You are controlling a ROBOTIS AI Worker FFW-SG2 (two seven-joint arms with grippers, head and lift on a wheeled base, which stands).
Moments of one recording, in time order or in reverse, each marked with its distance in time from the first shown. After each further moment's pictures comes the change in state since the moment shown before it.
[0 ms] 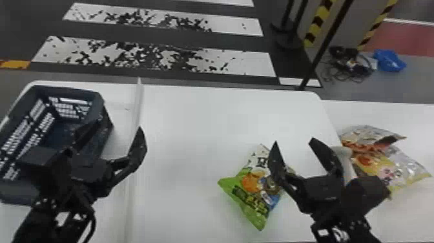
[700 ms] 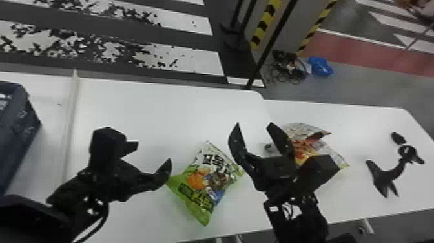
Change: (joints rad) left arm -0.342 -0.015 -0.336 0.216 -0.029 0.467 -0.149; right arm -0.017 -0.012 -0.073 -0.053 -0.106 0.021 -0.006
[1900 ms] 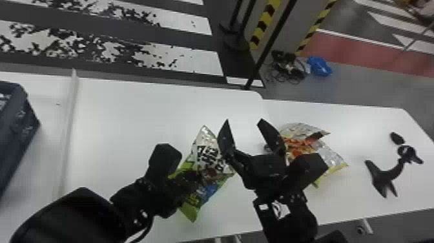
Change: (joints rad) left arm -0.134 -0.058 -0.231 0.167 0.002 0.099 -0.027; right arm -0.022 0.006 0.059 -0.009 0.044 -0.003 -0.030
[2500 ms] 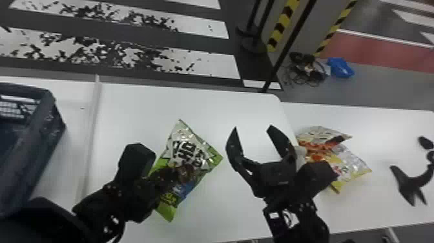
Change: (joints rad) left arm 0.132 0.152 0.126 -0.298 -0.012 0.131 0.063; right arm -0.011 0.000 0.047 0.024 0.042 -0.003 -0.018
